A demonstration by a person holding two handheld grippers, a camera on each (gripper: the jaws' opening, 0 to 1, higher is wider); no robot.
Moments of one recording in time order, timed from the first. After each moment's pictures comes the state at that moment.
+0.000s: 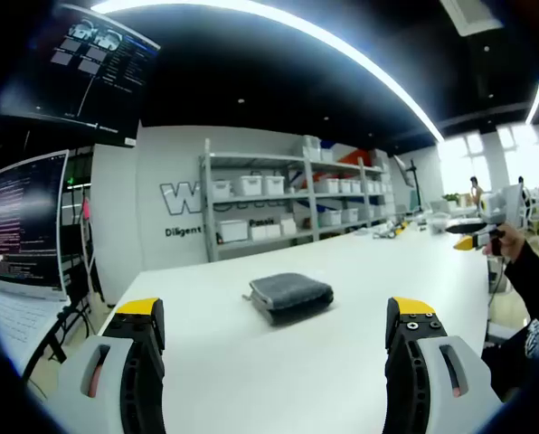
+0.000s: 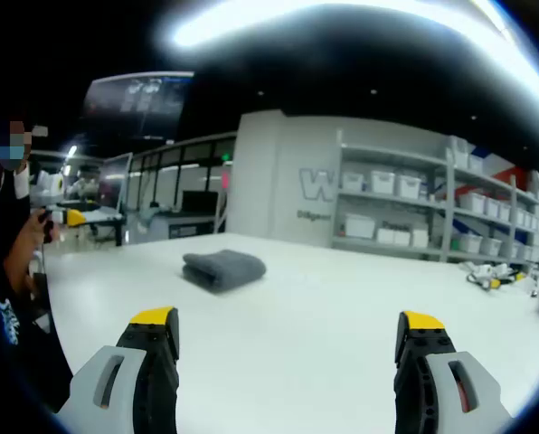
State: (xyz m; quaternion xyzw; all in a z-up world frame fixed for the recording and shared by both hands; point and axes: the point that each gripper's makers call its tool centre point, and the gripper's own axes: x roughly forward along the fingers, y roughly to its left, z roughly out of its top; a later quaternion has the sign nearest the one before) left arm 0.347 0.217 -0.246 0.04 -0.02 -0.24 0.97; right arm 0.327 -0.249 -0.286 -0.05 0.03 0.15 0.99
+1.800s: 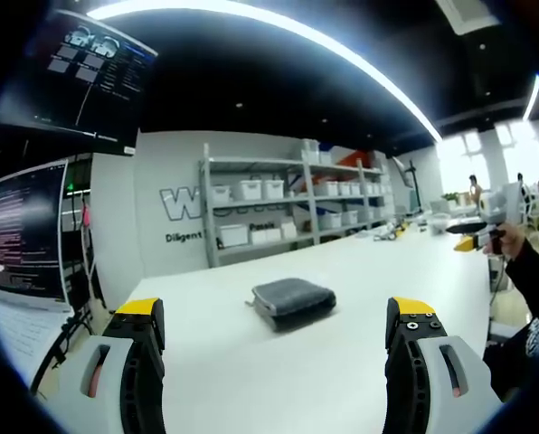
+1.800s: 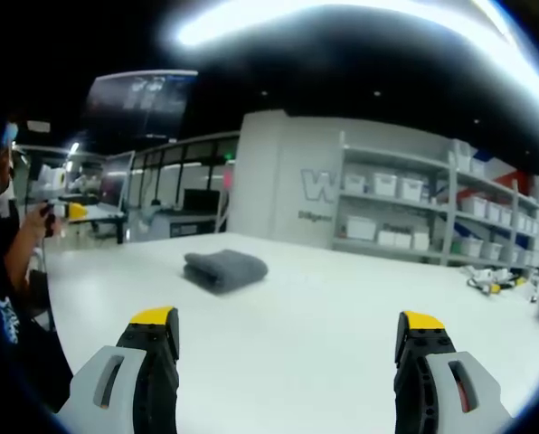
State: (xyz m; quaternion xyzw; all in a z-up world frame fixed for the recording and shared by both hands) left arm 0.349 0.219 -0.236 0.05 -0.03 -0.24 0.97; right arm 0.328 -0.245 -0.284 -0.06 0.03 0.15 0.99
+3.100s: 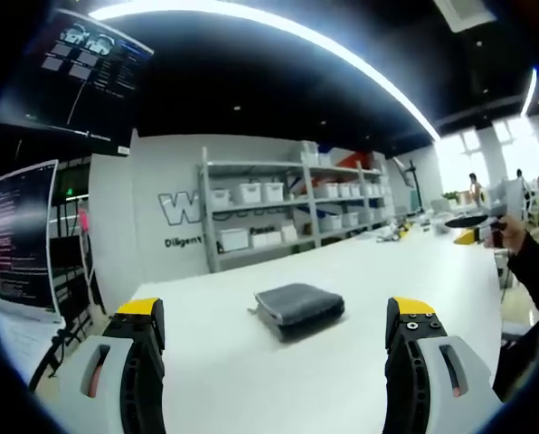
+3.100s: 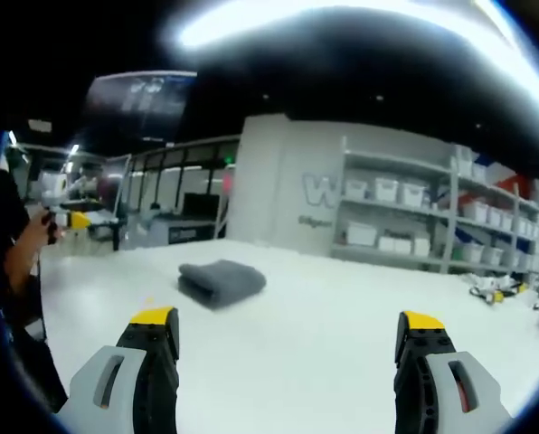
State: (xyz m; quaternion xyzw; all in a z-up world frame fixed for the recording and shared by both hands) left arm 0.382 0.215 -0.233 0.05 -0.04 -0.24 0.97; right arm 0.359 -0.238 -0.260 -0.06 0.01 0.15 0.99
